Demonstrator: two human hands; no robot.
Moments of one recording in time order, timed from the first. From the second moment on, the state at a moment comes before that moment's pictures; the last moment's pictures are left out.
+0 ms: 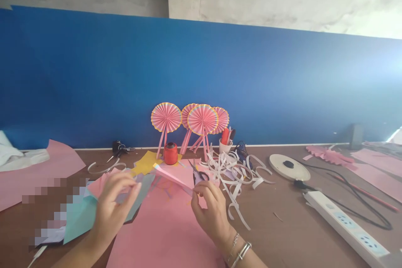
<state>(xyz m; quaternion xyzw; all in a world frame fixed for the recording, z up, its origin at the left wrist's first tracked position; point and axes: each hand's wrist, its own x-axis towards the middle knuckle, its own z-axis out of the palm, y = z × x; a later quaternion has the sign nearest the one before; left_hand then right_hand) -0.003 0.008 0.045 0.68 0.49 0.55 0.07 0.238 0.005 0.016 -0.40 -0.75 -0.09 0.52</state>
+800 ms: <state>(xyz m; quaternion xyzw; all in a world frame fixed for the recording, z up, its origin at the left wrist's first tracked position) 0.052 0.013 0.023 0.83 0.47 0.01 -0.28 0.222 0.009 0.032 -0.35 -0.85 -0.18 0.34</state>
